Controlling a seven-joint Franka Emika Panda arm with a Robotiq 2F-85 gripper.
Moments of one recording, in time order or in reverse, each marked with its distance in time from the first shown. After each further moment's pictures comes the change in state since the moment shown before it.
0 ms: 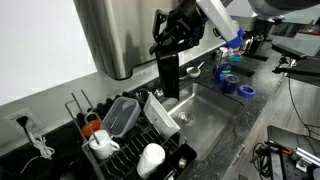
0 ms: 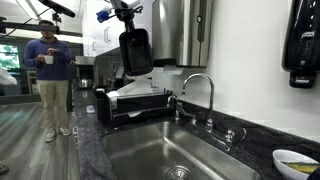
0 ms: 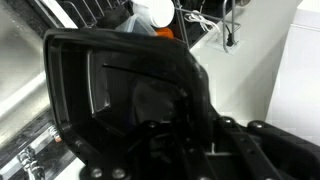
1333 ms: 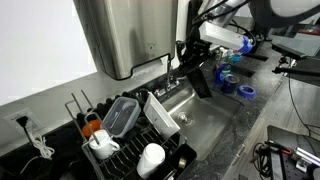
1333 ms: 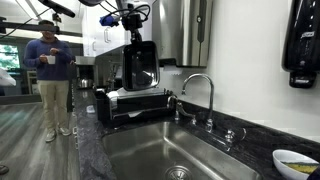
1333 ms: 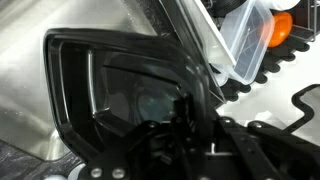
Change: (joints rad) arm -0.028 -0.015 -0.088 -0.048 -0.255 -0.297 0.127
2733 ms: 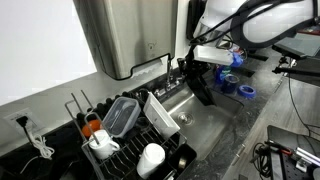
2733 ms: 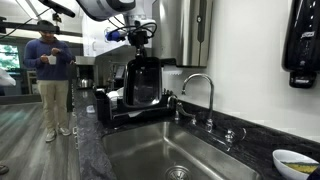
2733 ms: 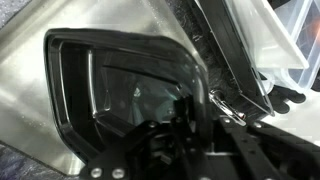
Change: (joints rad) arm -0.011 0.076 -0.034 -0.039 -0.006 0.008 0.001
